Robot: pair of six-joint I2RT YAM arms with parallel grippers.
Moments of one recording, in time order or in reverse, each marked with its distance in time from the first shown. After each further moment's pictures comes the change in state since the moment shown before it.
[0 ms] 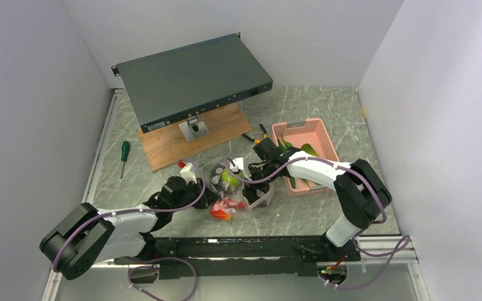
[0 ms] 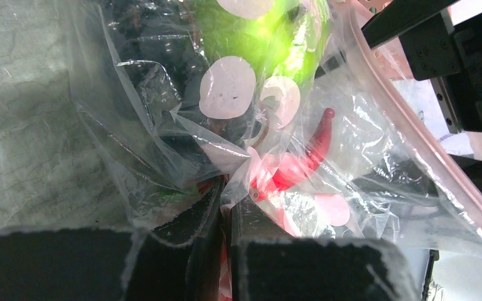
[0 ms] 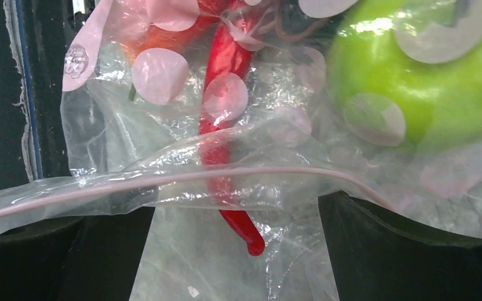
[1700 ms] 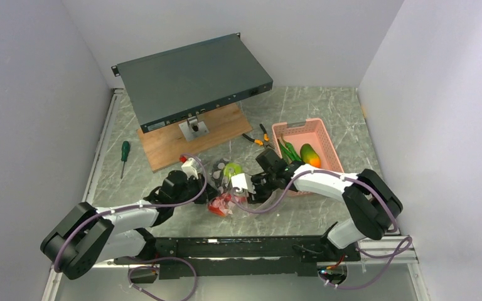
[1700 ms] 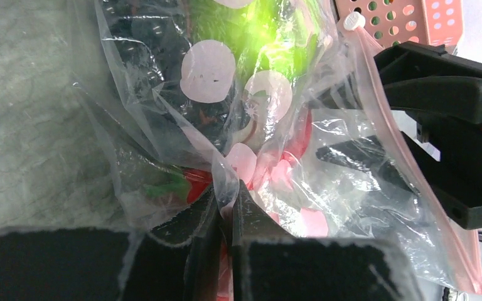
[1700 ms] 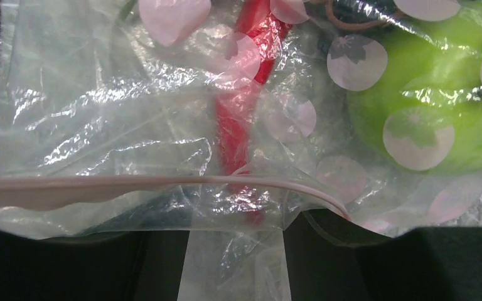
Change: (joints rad) left arm 0.036 -0.004 0.071 -0.095 0.018 0.083; right arm 0.061 -0.124 -0.188 0.198 0.159 -0.279
